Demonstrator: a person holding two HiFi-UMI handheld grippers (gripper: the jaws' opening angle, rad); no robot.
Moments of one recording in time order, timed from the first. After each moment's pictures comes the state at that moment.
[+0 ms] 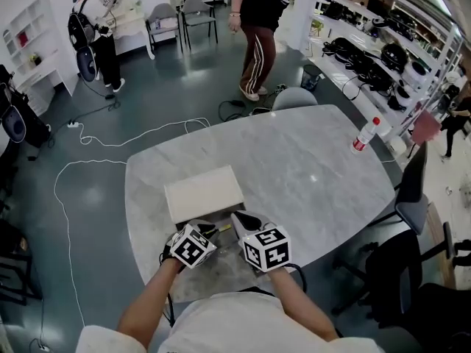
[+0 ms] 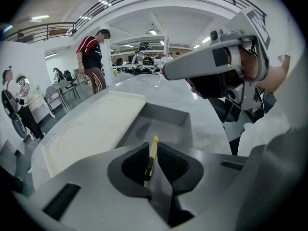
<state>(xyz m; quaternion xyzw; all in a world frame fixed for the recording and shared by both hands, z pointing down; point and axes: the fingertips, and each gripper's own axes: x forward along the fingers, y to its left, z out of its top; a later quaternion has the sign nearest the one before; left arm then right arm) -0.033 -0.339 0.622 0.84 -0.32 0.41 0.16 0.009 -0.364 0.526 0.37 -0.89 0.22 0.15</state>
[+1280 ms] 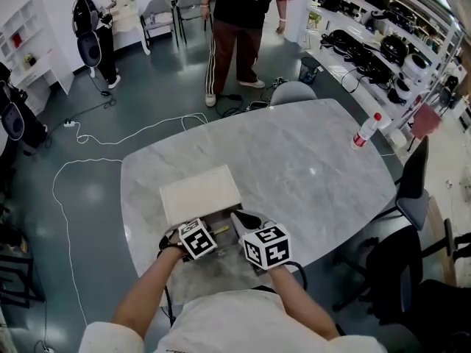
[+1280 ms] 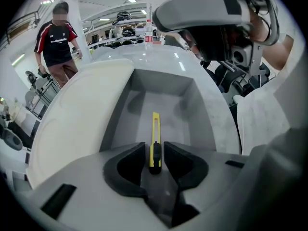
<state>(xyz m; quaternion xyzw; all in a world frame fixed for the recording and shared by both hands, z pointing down) -0.038 -0.342 0.676 0.80 -0.20 0.55 0.15 0.013 -0.381 0.545 0.36 -0.88 0.24 0.16</state>
